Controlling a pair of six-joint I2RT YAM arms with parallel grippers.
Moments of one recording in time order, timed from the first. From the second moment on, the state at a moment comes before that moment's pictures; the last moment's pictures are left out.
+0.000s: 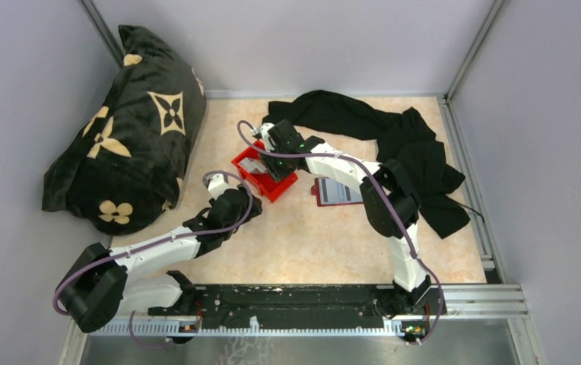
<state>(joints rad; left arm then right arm) -0.74 1.17 0.45 0.07 -0.50 -0.93 0.76 2.05 1.64 -0.46 -0.09 0.00</state>
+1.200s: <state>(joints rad) -0.72 1.11 0.45 0.09 -0.49 -0.86 0.83 2.06 1.66 -0.42 0.27 -0.12</state>
